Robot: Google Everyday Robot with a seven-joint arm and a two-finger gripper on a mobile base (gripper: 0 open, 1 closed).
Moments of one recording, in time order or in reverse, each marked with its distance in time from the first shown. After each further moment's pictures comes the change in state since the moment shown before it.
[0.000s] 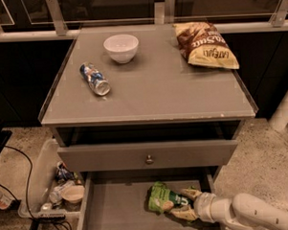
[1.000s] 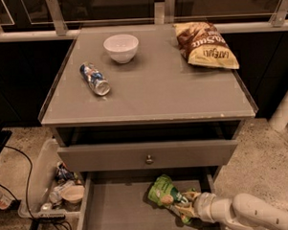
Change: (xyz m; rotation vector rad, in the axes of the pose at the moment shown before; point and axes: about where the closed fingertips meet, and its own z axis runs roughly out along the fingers) arm 0.000 0.000 0.000 0.000 0.000 0.000
